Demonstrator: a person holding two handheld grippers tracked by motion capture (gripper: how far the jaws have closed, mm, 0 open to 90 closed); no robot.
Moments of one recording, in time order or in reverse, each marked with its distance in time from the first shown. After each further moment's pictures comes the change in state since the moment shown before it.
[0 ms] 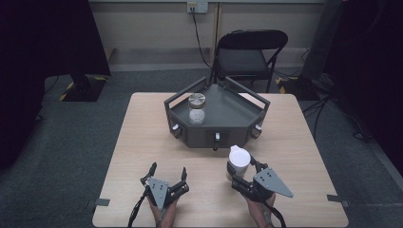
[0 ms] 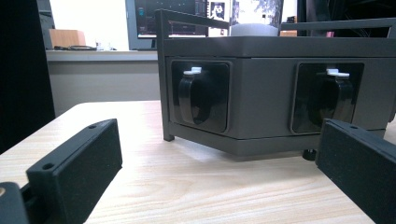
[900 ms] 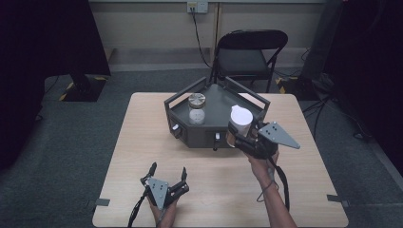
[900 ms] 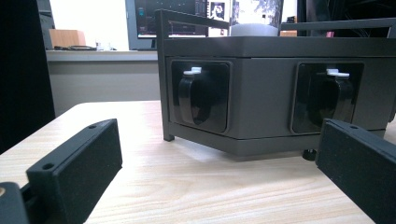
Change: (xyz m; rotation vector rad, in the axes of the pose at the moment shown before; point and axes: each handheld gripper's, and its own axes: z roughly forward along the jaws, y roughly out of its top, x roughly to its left) left arm 0.000 0.000 0.000 0.001 0.000 0.000; right arm -0.052 0.074 0.064 -0.068 0.047 0.007
